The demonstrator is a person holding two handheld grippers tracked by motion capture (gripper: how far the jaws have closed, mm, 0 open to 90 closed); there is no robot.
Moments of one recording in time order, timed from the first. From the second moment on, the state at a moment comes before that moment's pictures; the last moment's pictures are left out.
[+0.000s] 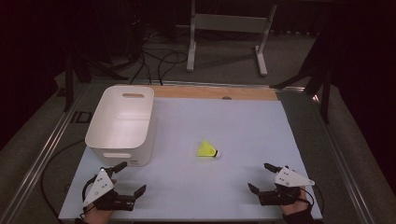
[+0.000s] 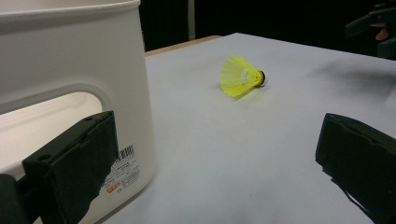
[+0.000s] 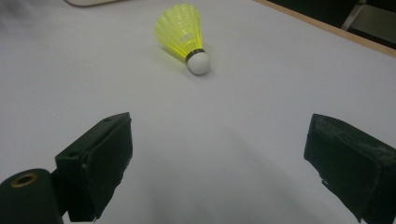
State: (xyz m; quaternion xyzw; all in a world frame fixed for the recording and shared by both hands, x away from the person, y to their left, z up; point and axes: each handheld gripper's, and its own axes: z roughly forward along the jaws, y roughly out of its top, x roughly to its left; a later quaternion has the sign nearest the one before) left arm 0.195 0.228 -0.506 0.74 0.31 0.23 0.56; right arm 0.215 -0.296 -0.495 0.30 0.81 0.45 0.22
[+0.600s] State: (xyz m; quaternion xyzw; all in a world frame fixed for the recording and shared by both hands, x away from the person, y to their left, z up) left arm 0.196 0.230 -0.505 0.74 0.31 0.23 0.56; right arm 0.217 -0.292 -0.460 0.29 0.82 0.45 0.22
